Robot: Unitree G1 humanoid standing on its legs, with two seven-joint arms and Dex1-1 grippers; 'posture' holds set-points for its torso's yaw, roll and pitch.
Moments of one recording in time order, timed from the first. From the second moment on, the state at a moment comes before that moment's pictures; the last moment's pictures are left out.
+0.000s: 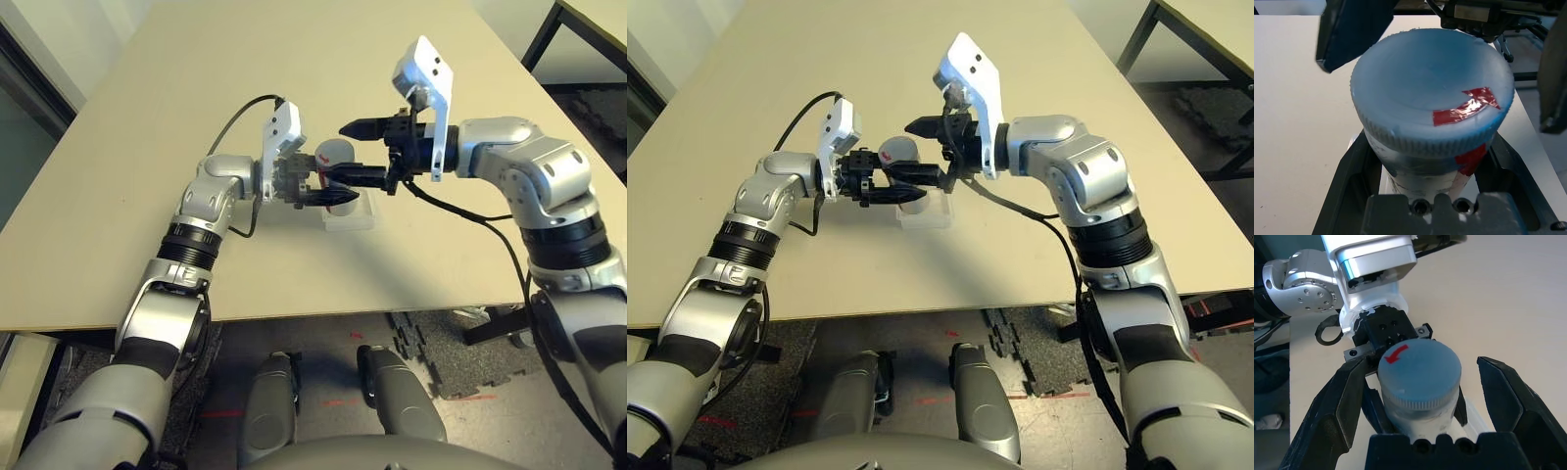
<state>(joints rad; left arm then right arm) -0.86 0.36 -0.15 0.49 -0.27 0.24 -1.28 -0.92 -0.47 0.21 0.00 0.43 0.76 0.94</state>
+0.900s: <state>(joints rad) -0.86 0.36 -0.16 0.49 -0.26 0.22 -1.28 -1.07 -0.36 0.05 0.09 0.45 0.77 0.83</state>
